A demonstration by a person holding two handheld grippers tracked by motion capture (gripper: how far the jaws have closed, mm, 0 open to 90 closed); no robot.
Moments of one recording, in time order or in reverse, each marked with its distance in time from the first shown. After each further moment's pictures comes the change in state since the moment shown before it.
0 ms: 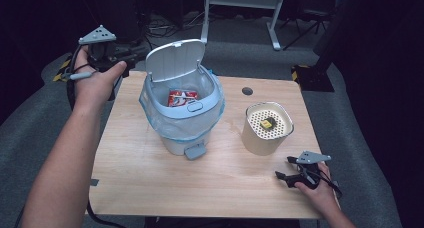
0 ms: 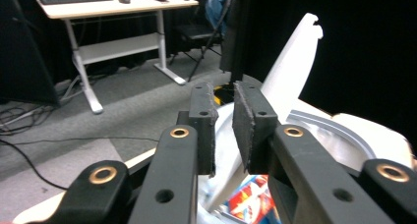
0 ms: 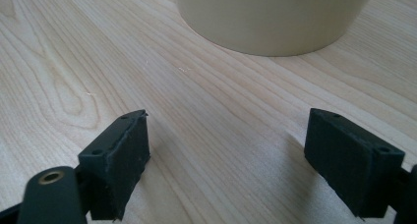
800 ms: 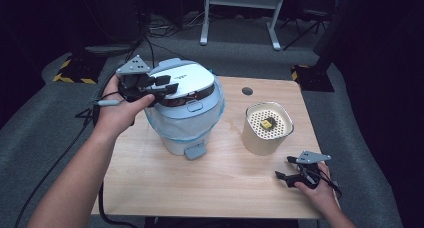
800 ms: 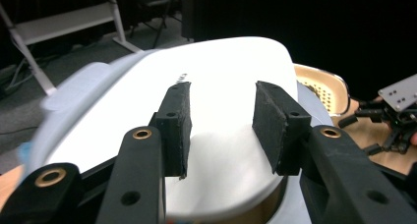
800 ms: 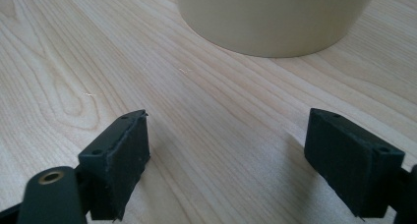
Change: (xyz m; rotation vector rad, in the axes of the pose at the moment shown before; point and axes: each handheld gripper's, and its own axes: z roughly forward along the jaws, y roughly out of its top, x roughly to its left) left arm -0.069 -0.033 0.027 0.128 -0.127 0.076; right arm 0.000 0.001 0.001 0.001 0.002 -0.005
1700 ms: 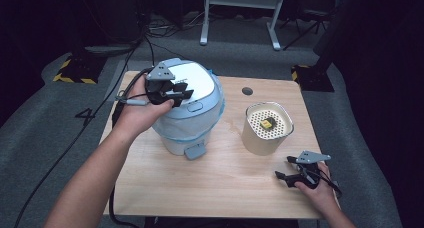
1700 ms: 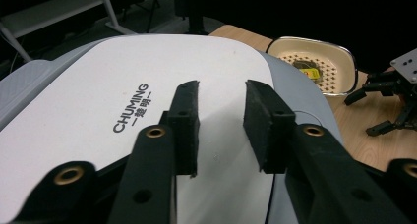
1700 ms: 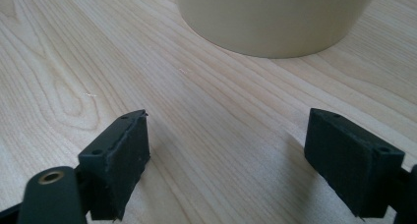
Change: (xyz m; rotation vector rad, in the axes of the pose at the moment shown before) left arm -0.019 0.005 0.032 0.101 0.006 0.080; right arm 0.000 0.000 0.000 0.000 0.001 -0.001
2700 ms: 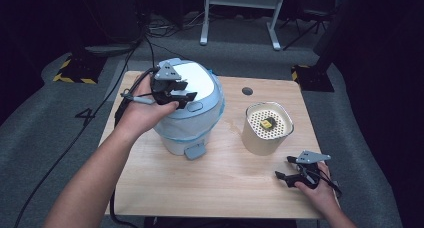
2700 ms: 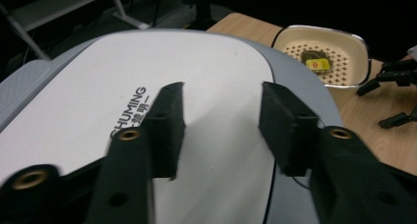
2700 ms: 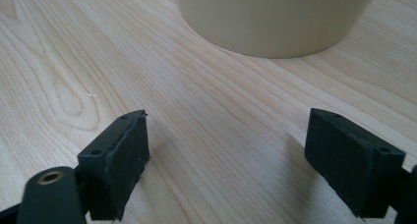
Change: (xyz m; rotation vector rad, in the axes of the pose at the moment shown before) left arm -0.006 0.006 0.003 0.008 0.023 0.005; right arm 0.000 0.000 0.000 0.001 0.001 -0.001
